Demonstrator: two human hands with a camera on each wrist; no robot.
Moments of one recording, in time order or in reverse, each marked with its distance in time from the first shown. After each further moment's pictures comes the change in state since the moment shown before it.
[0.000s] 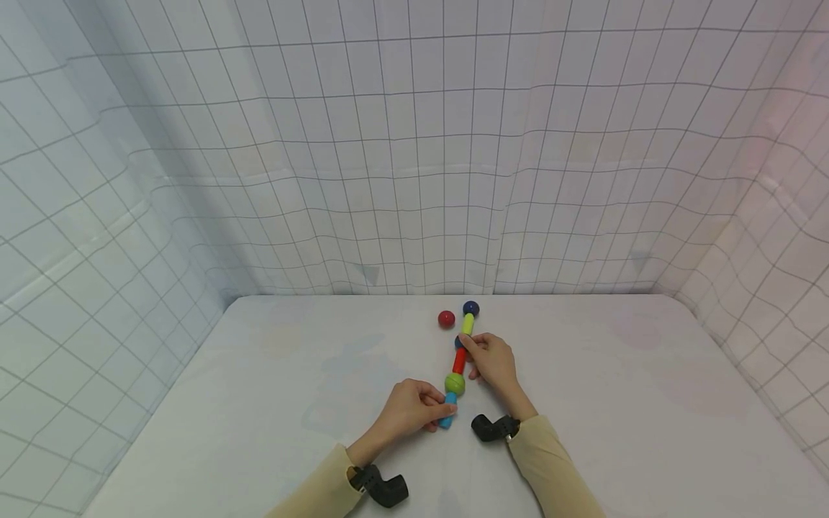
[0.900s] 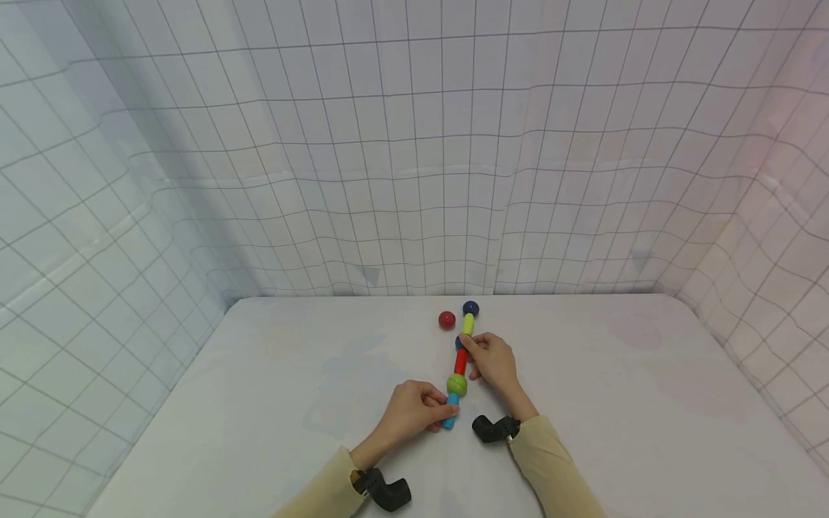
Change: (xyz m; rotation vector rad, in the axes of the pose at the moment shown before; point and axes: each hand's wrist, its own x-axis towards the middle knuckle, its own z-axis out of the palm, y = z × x) left_hand 0.000 -0.001 0.004 0.032 0.045 0.011; right_hand -0.001 -0.003 0.000 0.007 -0.009 -0.009
